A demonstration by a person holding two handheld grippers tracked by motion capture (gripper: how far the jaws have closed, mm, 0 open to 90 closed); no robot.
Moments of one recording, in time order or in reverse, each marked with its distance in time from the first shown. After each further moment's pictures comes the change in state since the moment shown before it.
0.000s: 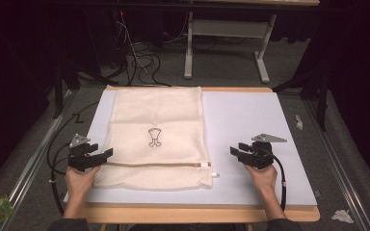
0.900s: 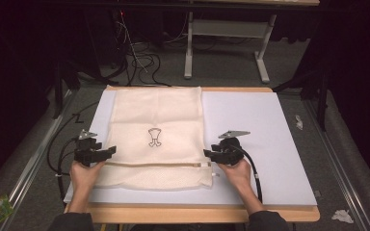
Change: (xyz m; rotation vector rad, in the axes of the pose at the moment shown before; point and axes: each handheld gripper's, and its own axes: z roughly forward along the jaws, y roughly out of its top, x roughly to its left) left arm -0.005 0.013 0.019 0.085 0.066 -0.022; right arm 0.060 0.021 0.058 0.149 0.078 -0.083
